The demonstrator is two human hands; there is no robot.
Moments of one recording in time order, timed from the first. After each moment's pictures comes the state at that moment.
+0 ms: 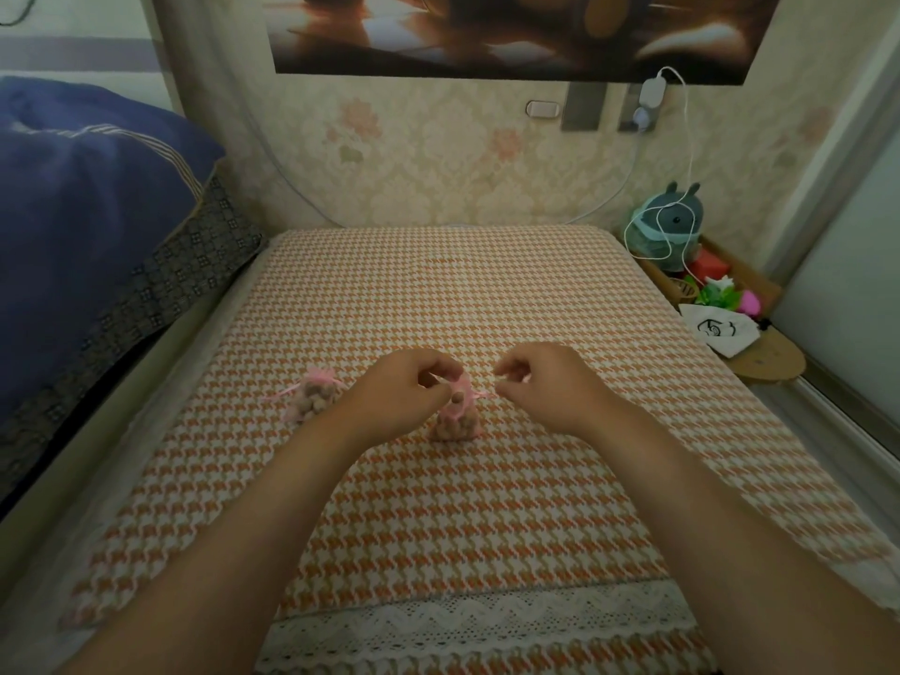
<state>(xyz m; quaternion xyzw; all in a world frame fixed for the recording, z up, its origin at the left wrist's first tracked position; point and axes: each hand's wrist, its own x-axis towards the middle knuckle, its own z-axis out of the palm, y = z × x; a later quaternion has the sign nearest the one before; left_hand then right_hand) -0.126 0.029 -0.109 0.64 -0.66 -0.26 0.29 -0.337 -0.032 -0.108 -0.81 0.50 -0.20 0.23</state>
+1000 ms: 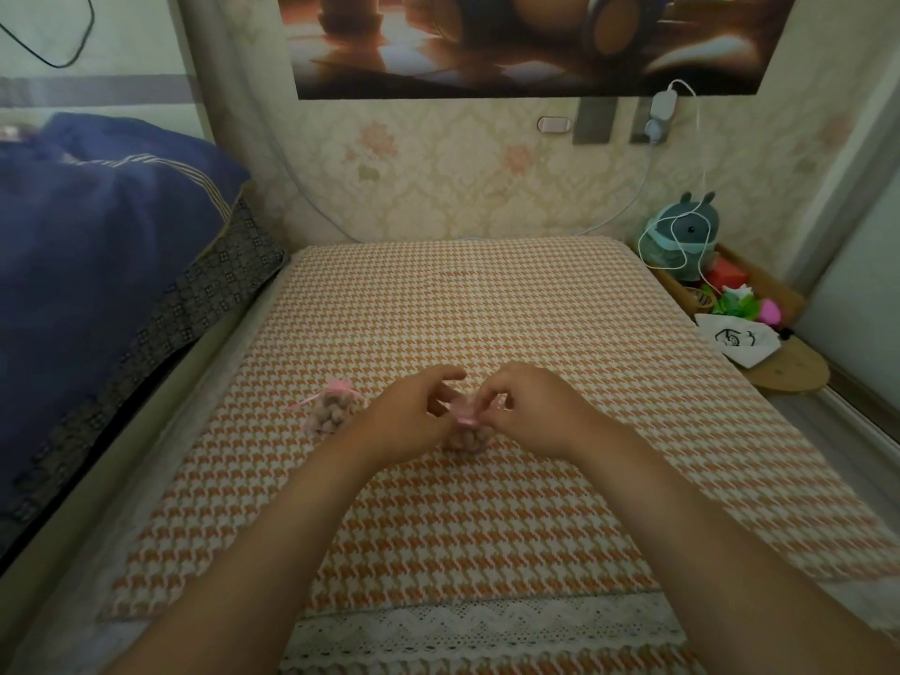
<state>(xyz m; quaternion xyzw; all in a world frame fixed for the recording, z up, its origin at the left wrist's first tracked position) -0.125 0.037 -0.121 0.62 -0.67 -0.28 0.30 -0.317 -0.019 -0.111 -0.87 0.42 -0.17 0.20</state>
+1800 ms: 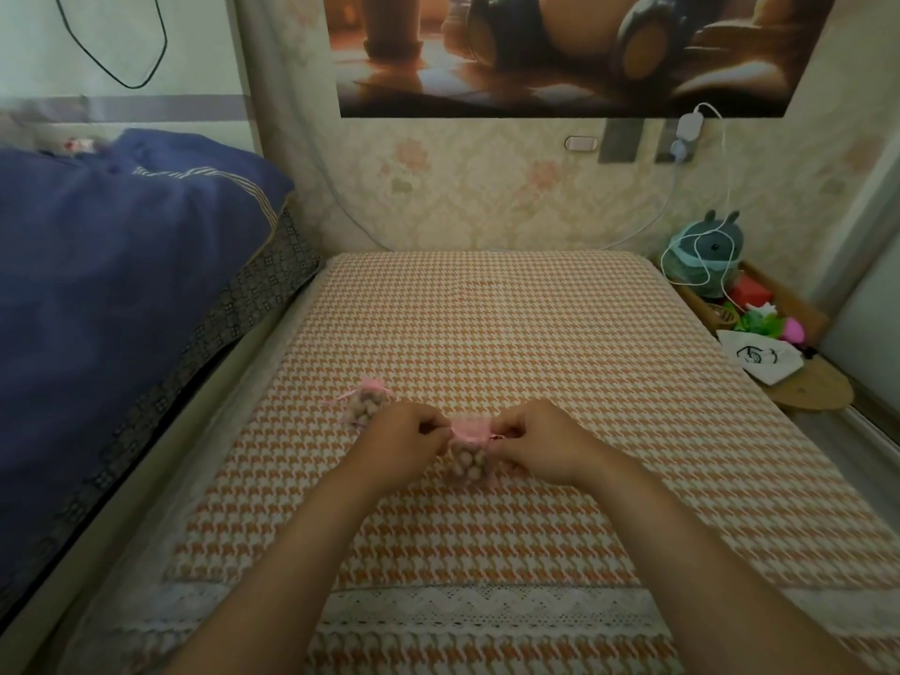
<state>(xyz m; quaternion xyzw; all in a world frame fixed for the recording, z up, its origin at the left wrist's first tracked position) -0.113 0.089 -0.116 0.71 -0.61 -0.23 0.28 -0.308 0.020 -0.111 -0.78 0.44 -0.14 0.41</state>
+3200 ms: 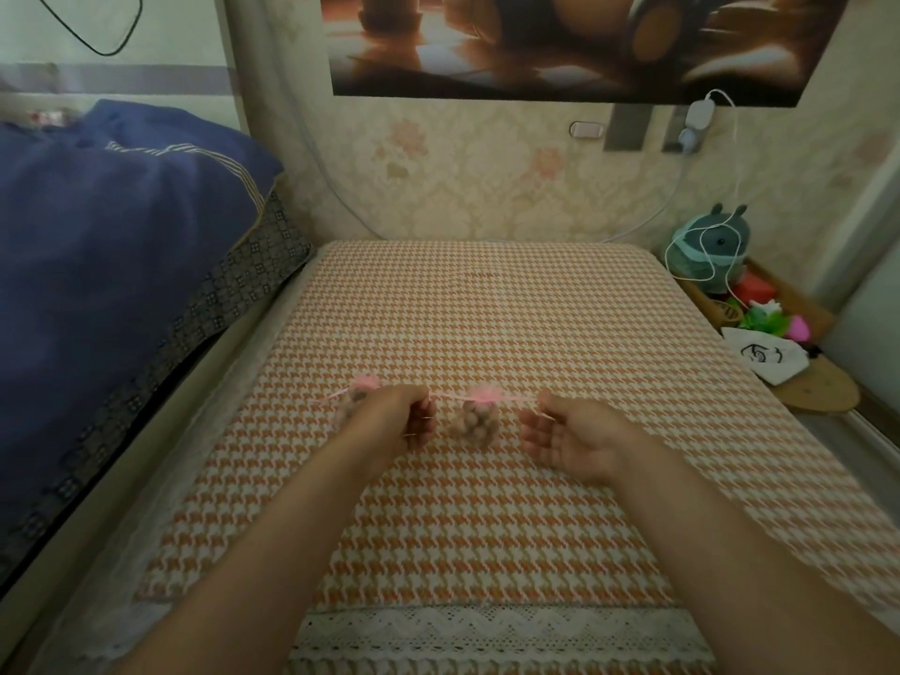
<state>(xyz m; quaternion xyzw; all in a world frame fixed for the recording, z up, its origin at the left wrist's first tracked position) -0.107 0.055 -0.108 0.64 -0.24 -0.53 0.51 -0.312 -0.009 -0.110 -0.31 0.52 -0.29 0.75</state>
